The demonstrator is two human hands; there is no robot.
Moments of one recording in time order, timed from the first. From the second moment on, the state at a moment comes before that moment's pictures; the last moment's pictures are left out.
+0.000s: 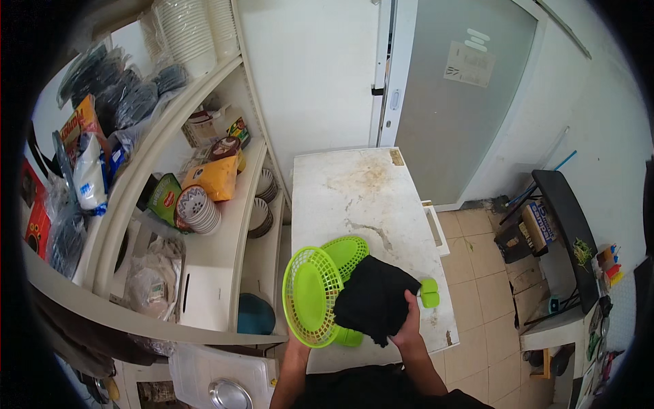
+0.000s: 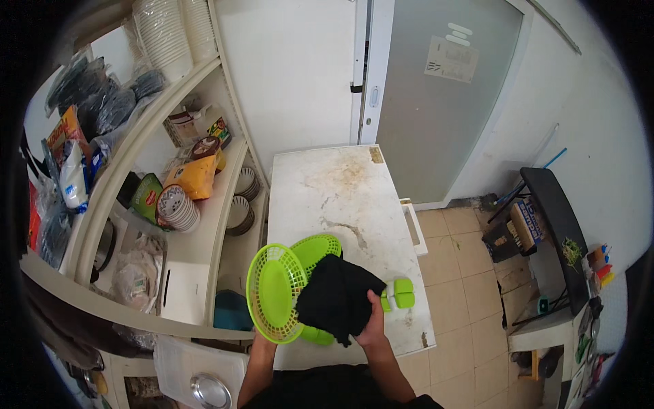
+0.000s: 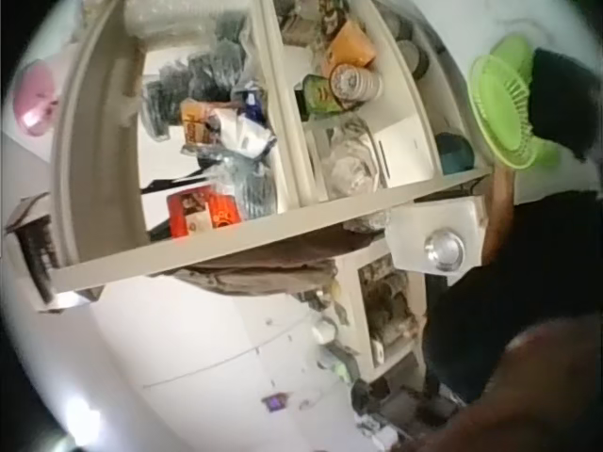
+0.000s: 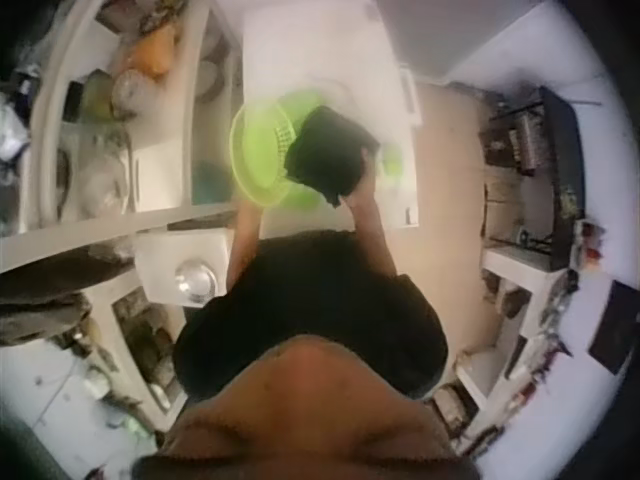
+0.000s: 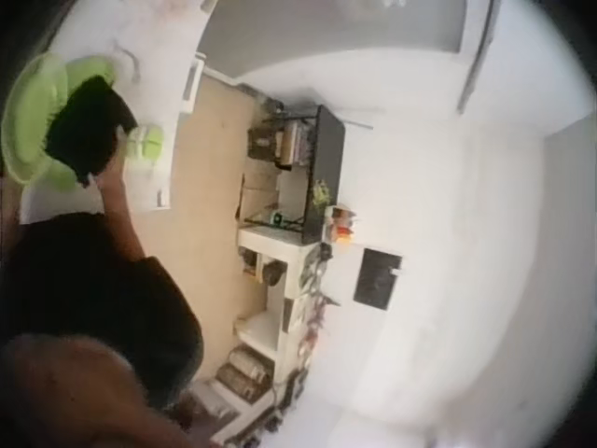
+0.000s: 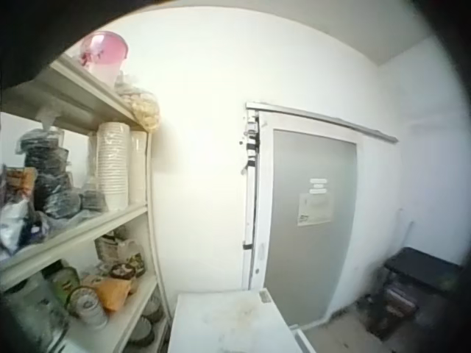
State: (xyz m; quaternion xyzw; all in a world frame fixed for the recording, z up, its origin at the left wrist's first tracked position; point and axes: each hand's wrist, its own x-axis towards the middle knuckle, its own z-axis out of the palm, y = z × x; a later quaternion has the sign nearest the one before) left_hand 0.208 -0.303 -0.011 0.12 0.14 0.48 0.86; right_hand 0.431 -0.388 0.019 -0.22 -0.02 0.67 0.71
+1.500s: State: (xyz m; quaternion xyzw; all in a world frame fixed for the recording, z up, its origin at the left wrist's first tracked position) left_hand 0.179 -0.324 0.016 0.24 0.28 0.61 0.70; right_hand 0.337 -0.367 0.043 -0.47 -0.75 0.24 0.40
